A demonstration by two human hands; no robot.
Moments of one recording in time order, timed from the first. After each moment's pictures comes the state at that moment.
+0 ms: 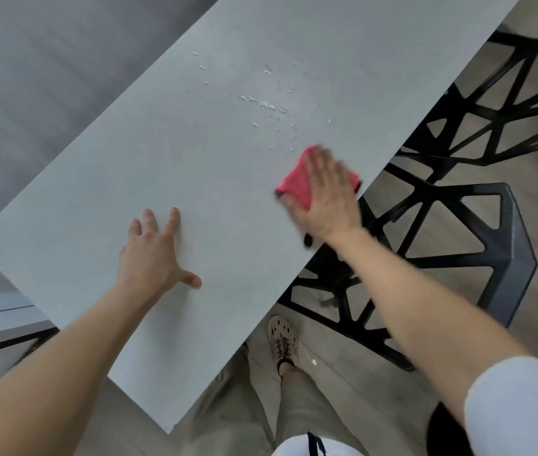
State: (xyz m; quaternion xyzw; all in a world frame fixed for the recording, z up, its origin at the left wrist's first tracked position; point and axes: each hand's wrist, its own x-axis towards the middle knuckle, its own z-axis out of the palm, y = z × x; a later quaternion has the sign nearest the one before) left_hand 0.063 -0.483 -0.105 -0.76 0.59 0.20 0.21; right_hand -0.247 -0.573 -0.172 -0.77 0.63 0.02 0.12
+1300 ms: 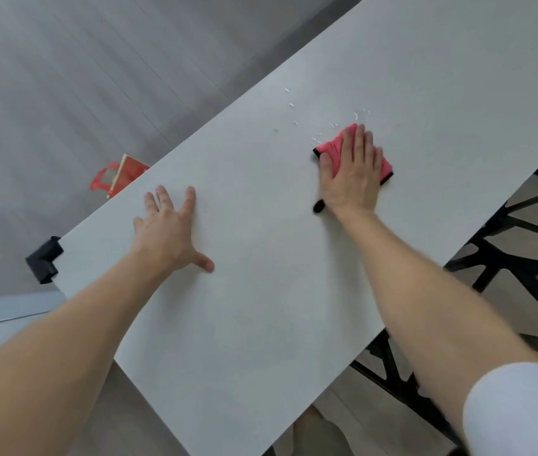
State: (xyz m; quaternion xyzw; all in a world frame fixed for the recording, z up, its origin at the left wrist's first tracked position) left_hand 0.187 -0.580 -0.103 -0.76 0.57 0.23 0.22; right_hand -0.109 -0.713 -0.187 -0.69 0.72 -0.07 0.07
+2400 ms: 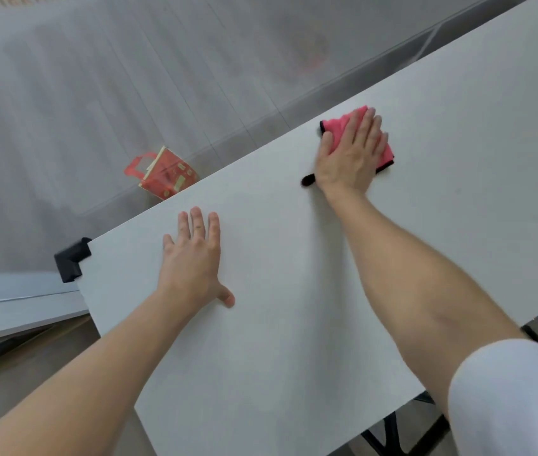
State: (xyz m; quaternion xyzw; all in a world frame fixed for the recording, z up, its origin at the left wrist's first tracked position) left_hand 0.184 -0.580 -0.103 -0.76 0.55 0.24 0.23; right_hand 0.010 -0.816 -0.179 -0.72 0.69 -0.09 0.08
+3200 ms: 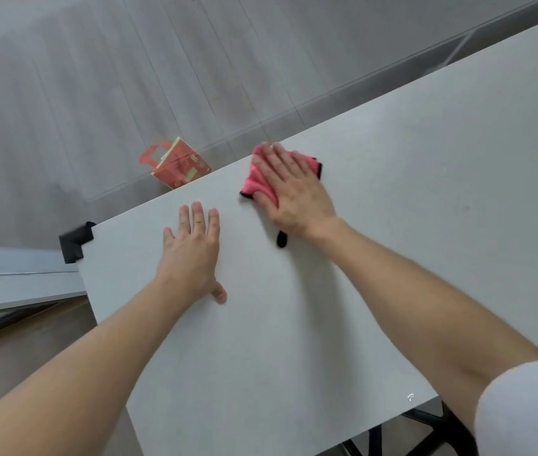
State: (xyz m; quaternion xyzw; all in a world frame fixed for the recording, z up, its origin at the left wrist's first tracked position) left_hand 0.177 -0.586 -0.103 -0.77 0.52 0.25 0.25; right_hand 0.036 -0.762 -0.182 -0.94 0.31 -0.03 0.14
